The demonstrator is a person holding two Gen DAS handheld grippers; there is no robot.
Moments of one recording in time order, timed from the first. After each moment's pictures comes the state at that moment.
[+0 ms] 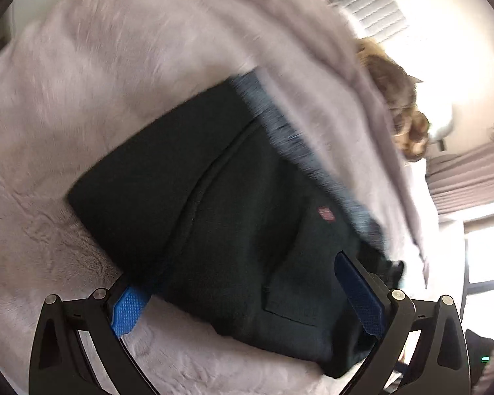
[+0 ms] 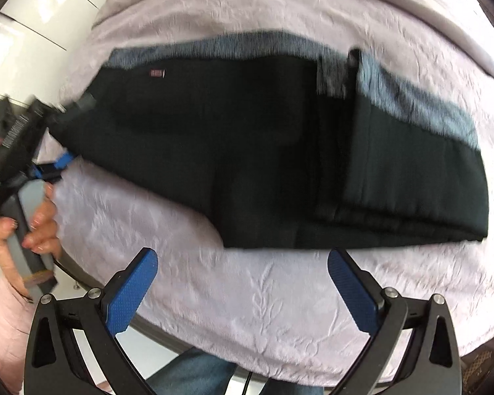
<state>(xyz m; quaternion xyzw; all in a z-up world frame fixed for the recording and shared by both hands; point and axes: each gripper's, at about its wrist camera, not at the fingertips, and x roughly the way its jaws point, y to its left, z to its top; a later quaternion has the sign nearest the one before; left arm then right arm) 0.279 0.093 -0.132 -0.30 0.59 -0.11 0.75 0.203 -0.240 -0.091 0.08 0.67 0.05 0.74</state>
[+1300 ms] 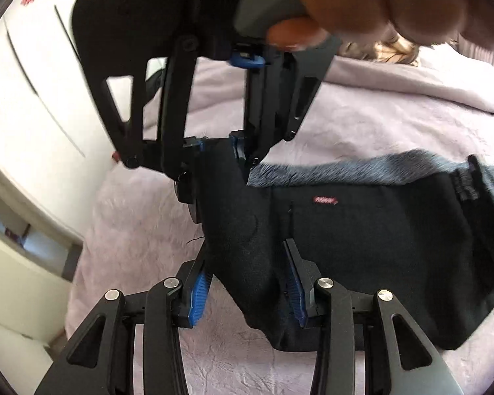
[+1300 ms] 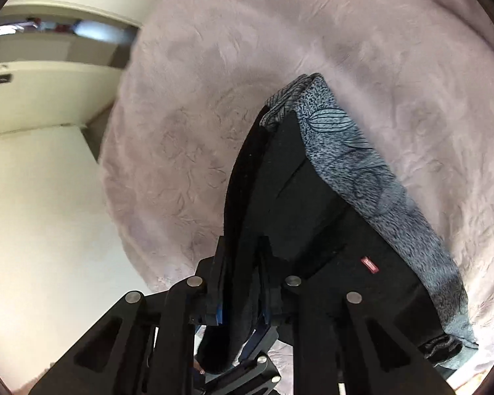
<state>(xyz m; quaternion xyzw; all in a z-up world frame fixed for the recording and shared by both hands) 0.231 -0.028 -0.048 0.15 0.43 -0.06 0.89 0.407 -0.050 -0.094 0.01 0.76 0.28 0.58</state>
